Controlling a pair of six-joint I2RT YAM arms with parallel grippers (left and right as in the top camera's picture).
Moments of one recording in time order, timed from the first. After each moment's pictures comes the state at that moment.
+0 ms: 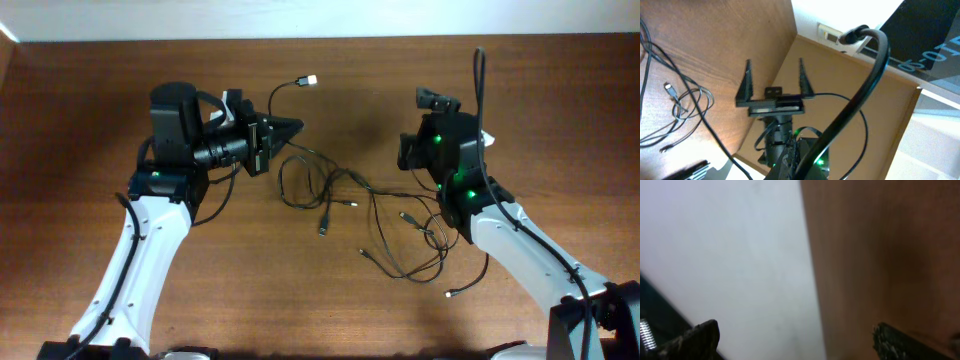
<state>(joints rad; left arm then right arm) -0.07 1.42 1.09 -0.16 0.96 -1.47 0.29 1.53 0.86 0.22 0.05 1.87</state>
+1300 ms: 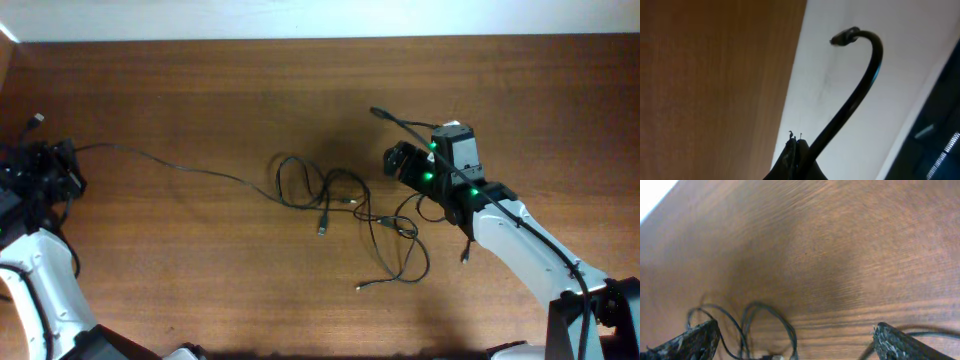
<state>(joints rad) 0.74 1.42 1.09 -0.27 0.52 -1.38 0.26 1.54 0.87 -0.15 -0.15 0.67</state>
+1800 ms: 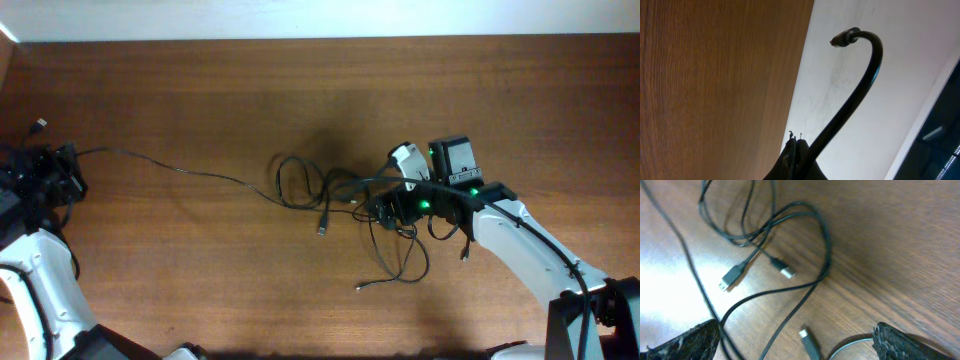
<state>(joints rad) 0.74 1.42 1.09 -0.30 0.51 -1.35 0.26 1.54 0.87 -0.36 -0.47 -0.14</state>
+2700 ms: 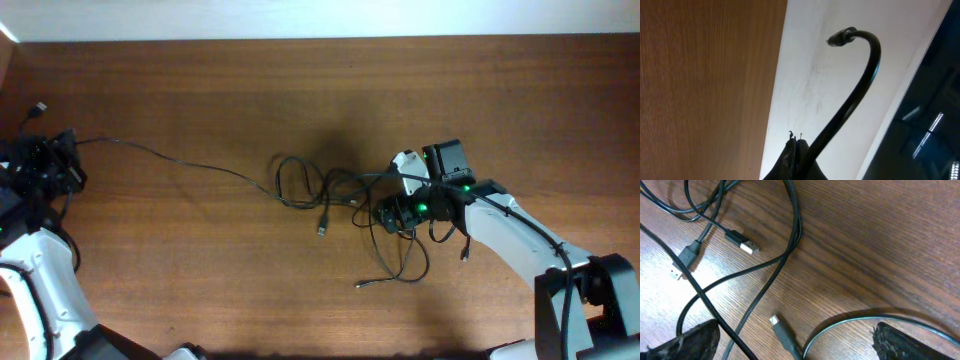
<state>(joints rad) 0.73 1.42 1.09 -0.20 0.60 -1.40 0.26 1.63 0.87 -0.39 -0.36 -0.11</state>
